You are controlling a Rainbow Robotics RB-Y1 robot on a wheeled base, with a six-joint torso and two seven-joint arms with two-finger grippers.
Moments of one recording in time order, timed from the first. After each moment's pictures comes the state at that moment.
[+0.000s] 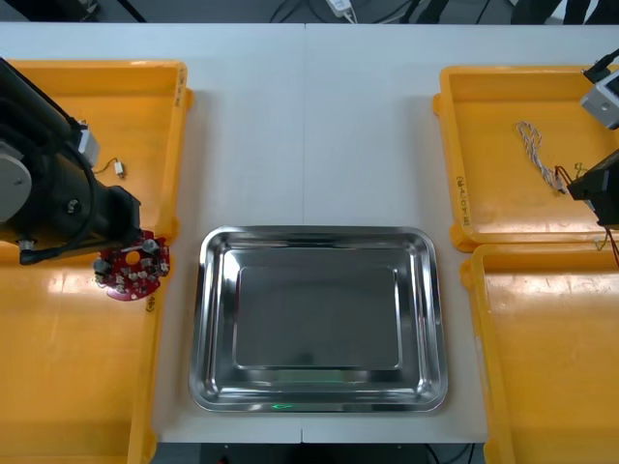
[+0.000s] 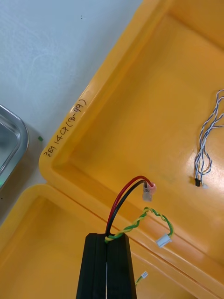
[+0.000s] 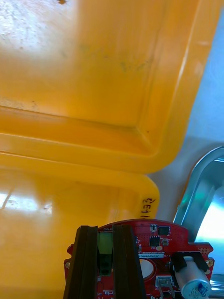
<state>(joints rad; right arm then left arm) -0.38 -0.67 -0.35 -2.22 -0.94 1.92 1.81 -0.47 0.82 -0.18 -2.21 0.82 1.91 -0.66</state>
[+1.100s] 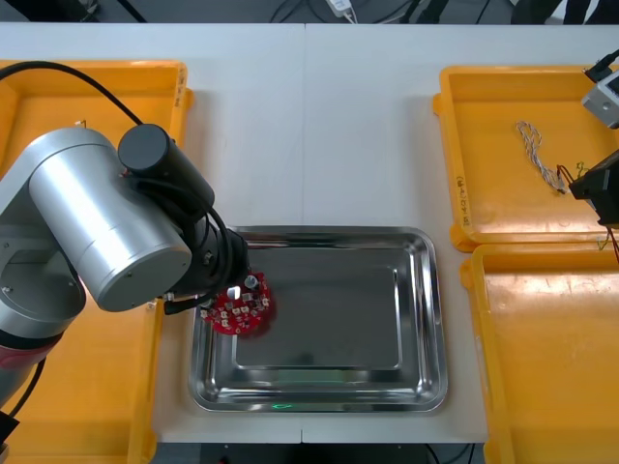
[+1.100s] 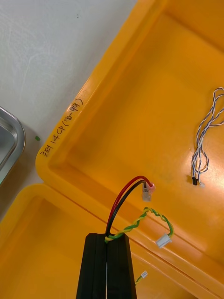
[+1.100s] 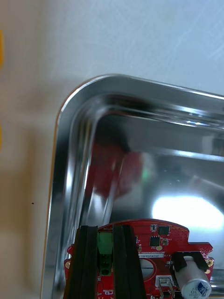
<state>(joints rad) -0.38 -0.67 -0.35 -2.22 -0.93 1.92 1.81 -0.49 0.53 -0.47 -2.23 0.55 1.91 -0.51</state>
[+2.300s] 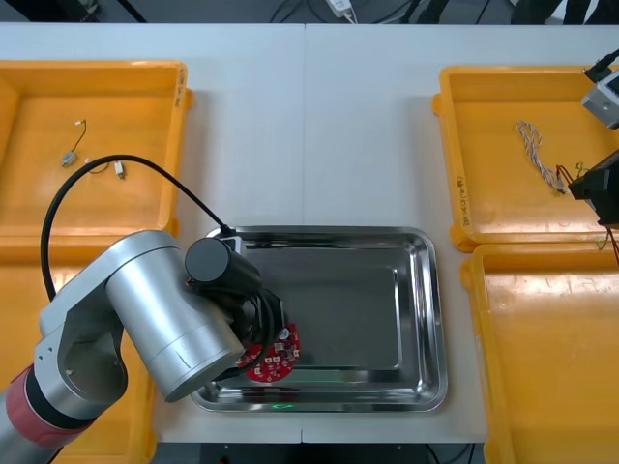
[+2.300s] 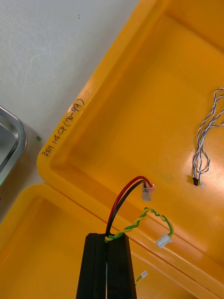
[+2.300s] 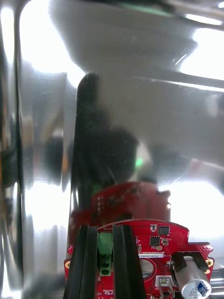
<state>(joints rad) -0.38 -0.67 -0.35 -2.22 -0.94 1.92 1.81 -0.33 0.48 -0.67 -2.20 0.34 1.73 -0.51</state>
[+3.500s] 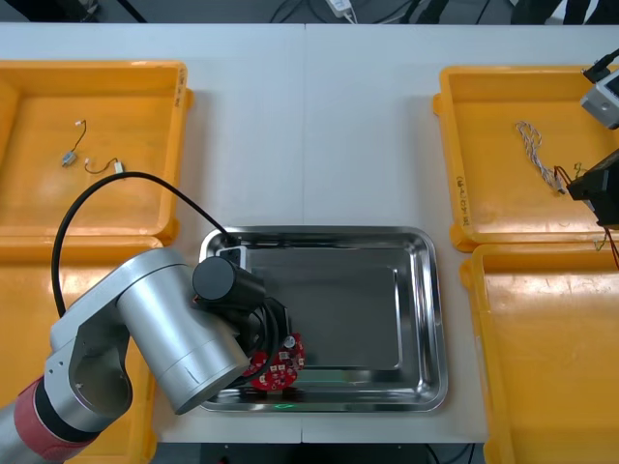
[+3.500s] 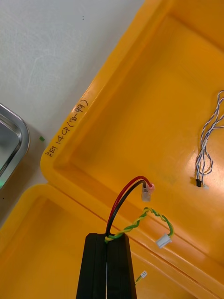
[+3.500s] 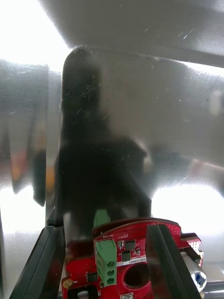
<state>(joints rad) -0.38 -0.67 -0.35 -2.22 -0.95 1.92 1.81 -0.30 0.47 -0.70 -2.17 0.30 1.65 -0.51</state>
